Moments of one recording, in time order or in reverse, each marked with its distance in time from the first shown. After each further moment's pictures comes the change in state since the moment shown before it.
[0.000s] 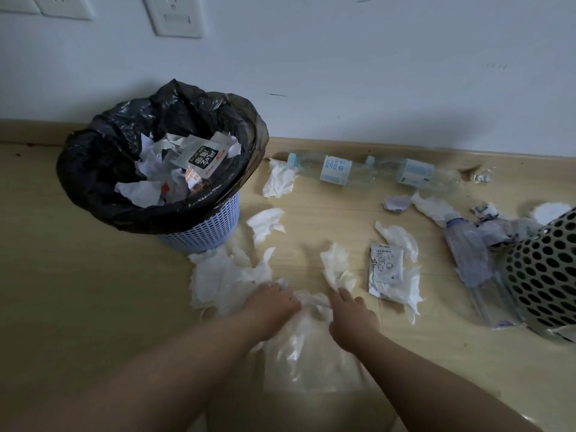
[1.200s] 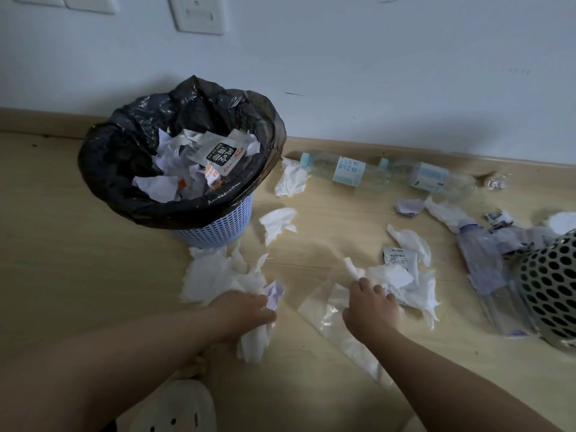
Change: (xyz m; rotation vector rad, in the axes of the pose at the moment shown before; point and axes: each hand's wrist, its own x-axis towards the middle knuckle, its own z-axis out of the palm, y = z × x) left_hand -0.032 -0.056 0.034 0.060 -0.134 0.143; right_hand 0.010 0.003 -0.006 -0.202 0.222 0.051
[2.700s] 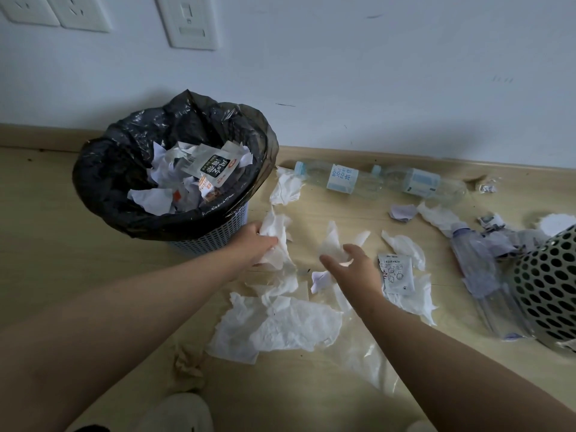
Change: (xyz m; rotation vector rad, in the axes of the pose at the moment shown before) left_hand 0.012 -0.026 -0.110 -1.447 0.549 -0.686; right_hand 0.026 -0.016 -0.051 0.985 0.140 0.205
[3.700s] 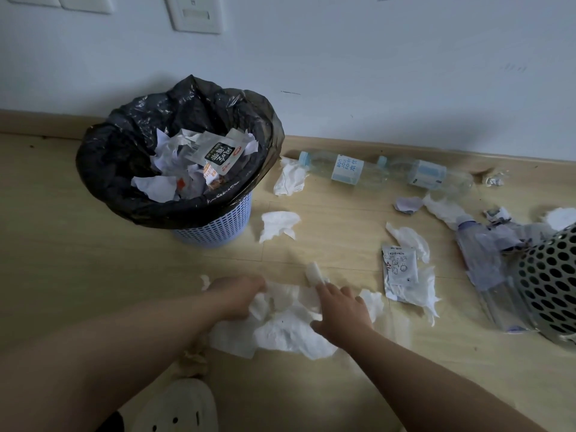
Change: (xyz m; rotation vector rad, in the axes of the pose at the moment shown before) left_hand -0.012 -0.092 0.007 1.123 -0.356 0.227; right_hand -0.038 0.040 0.035 -0.854 -0.360 -0.328
